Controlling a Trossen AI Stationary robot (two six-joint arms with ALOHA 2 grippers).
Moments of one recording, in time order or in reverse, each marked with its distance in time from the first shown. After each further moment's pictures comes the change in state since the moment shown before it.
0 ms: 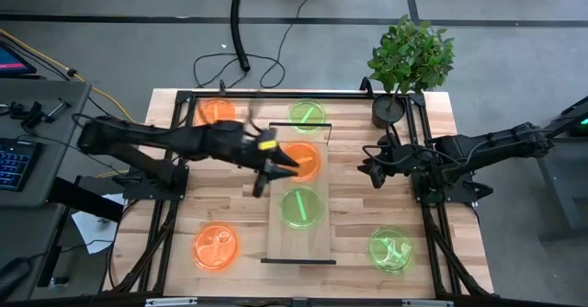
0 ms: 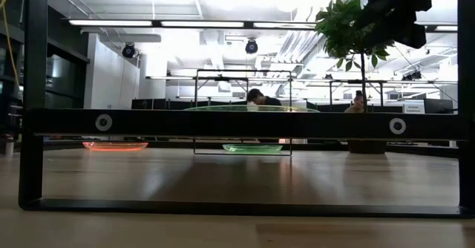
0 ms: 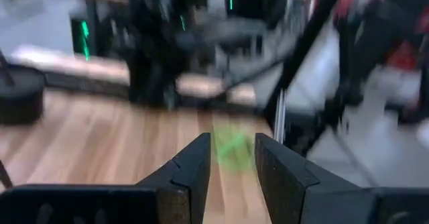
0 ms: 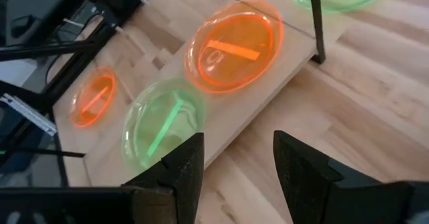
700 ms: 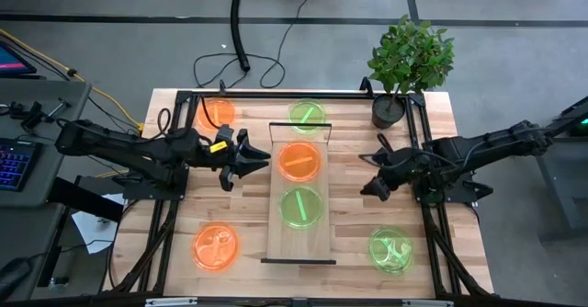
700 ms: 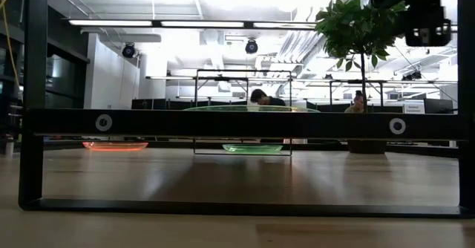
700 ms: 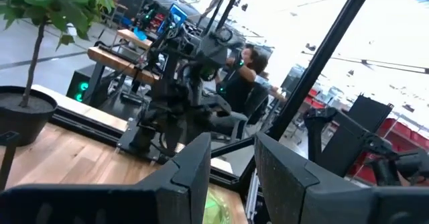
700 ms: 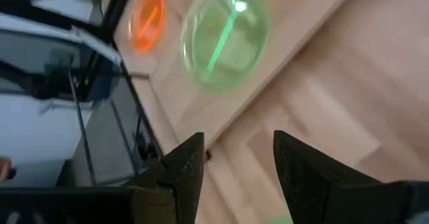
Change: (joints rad) left arm -0.031 -0.310 -0.450 0.463 -0.124 -0.206; right arm 0.040 0.034 0.001 0.017 -0.371 0.169
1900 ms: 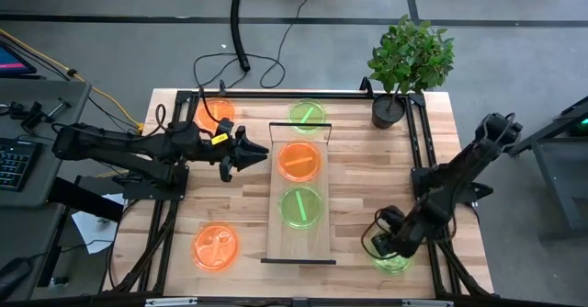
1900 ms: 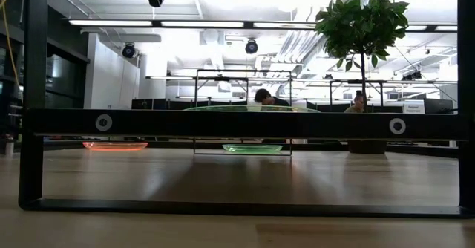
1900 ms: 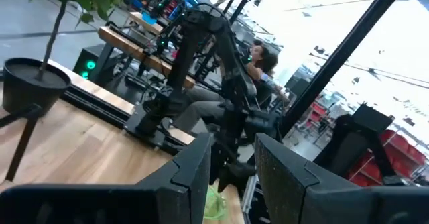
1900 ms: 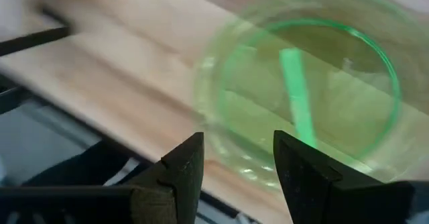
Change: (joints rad) left arm 0.082 -0.039 0.000 -0.091 0.060 -0.103; right arm 0.608 0.451 0.000 0.006 0.033 0.898
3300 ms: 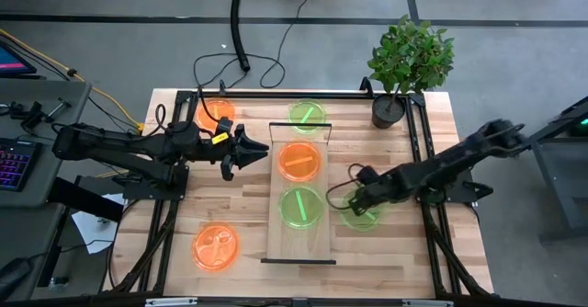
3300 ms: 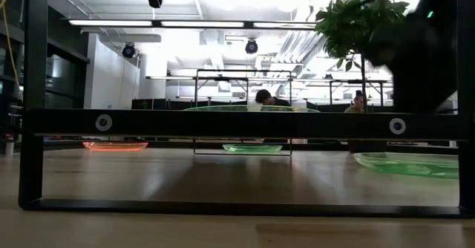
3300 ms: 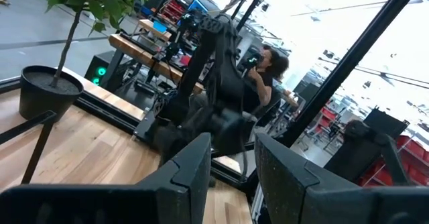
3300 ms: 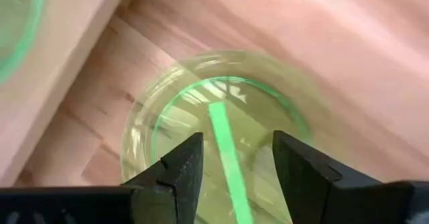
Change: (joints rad) left arm 0.000 0.000 0.001 0.001 -0.038 0.011; right arm -0.489 -0.005 -0.004 -0.127 0.224 -0.725
